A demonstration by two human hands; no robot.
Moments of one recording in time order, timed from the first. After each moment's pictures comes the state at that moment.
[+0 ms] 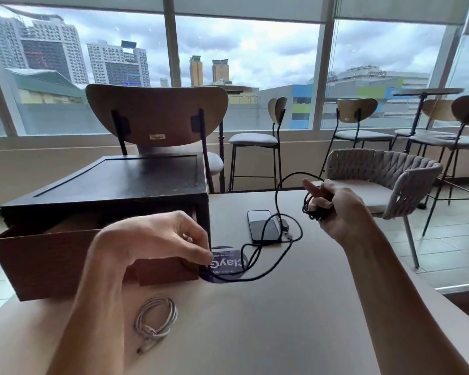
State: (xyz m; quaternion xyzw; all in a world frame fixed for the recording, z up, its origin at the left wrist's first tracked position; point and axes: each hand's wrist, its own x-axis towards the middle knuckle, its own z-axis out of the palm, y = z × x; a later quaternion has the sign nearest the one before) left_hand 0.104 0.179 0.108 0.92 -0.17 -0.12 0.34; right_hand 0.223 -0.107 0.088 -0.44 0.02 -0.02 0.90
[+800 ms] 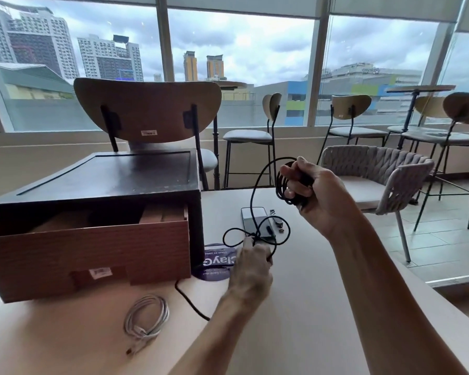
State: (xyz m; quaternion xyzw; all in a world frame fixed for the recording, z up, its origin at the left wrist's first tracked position) left_hand 0.169 0.032 -0.019 0.95 -0.02 0.12 0.30; right_hand 0.198 -0.085 0.111 -0.47 -0.13 0.03 0.87
